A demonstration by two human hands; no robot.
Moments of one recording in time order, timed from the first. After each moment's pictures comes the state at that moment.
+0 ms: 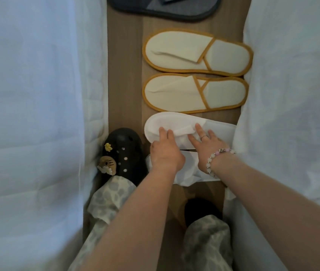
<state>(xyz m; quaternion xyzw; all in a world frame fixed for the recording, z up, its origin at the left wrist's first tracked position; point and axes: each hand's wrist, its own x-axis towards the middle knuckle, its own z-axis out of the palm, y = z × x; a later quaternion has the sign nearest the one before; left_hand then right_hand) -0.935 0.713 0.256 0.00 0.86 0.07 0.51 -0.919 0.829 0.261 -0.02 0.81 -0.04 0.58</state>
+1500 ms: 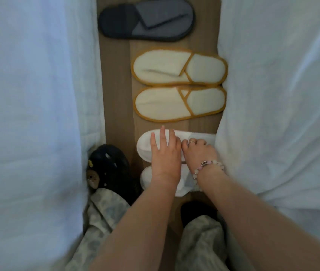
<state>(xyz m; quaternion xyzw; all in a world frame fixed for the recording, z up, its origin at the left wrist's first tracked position) -0.924 0.733 0.302 0.27 0.88 -0.13 0.36 -0.911 0.824 0.296 -0.03 0.88 0.02 0.47</state>
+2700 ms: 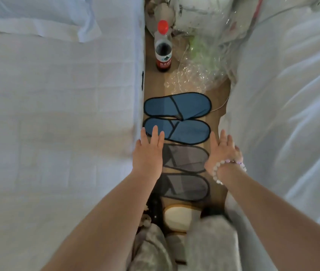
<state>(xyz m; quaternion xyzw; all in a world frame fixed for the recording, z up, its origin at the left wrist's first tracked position) -1.464 0.754 0.437 0.24 0.90 -0.11 0.34 -1.422 0.932 0.437 0.18 0.88 0.01 0.45</state>
